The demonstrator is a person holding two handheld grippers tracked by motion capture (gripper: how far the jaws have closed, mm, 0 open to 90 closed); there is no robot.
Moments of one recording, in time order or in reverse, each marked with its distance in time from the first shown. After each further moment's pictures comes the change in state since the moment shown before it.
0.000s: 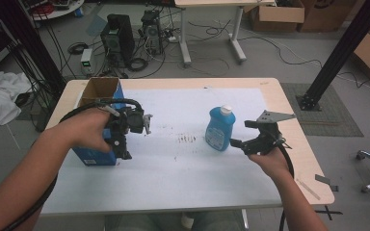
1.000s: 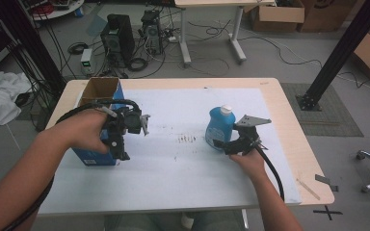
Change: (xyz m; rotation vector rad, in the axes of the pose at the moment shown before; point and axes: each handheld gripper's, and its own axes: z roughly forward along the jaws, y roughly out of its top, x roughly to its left) left arm -0.004 -0.004 -0.004 0.004 0.010 -0.005; right arm -0.001 -0.022 0.063 -0.047 -0.009 0.009
